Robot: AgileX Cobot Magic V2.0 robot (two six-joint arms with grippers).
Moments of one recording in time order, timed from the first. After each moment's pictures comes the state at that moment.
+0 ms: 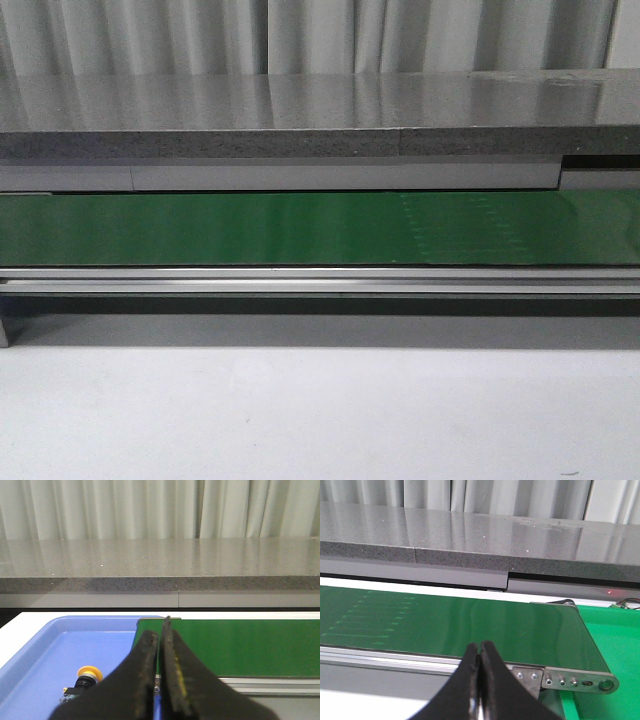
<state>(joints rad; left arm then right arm) -0.03 0.00 0.00 0.04 0.05 0.04 0.03 -0.01 0.03 0.00 0.09 0.00</state>
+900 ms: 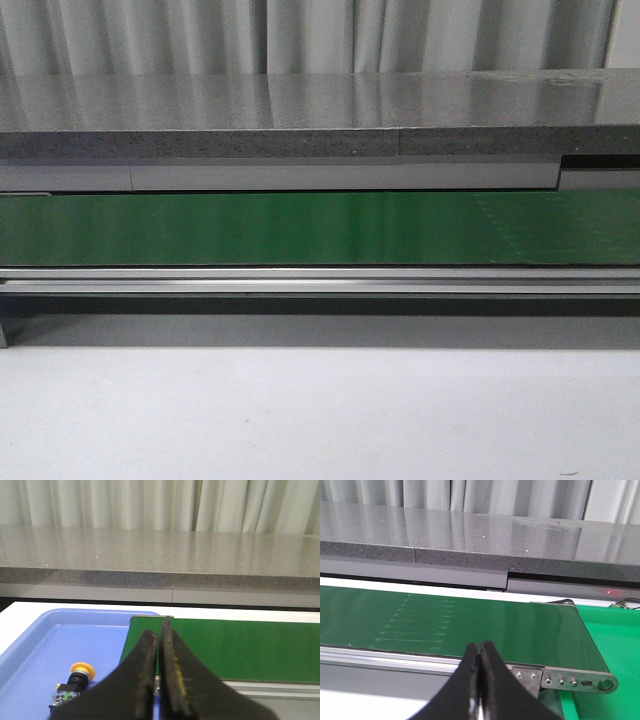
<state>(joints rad) -0.03 0.04 -0.13 -0.01 0.19 0.04 0.03 -0.01 0.03 0.00 0.09 0.00</state>
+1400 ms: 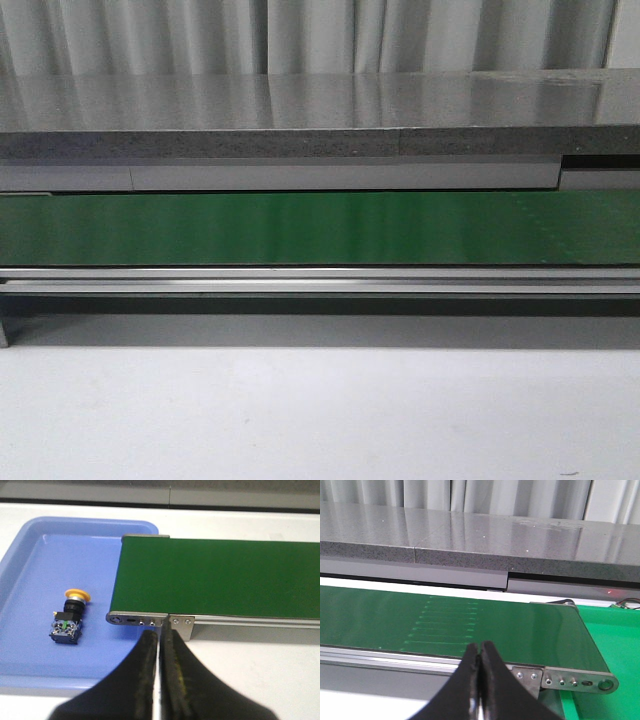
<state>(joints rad) -0.03 0.58 -0.58 -0.01 0.62 0.04 0.03 -0.01 0.03 0.00 0.09 0.00</state>
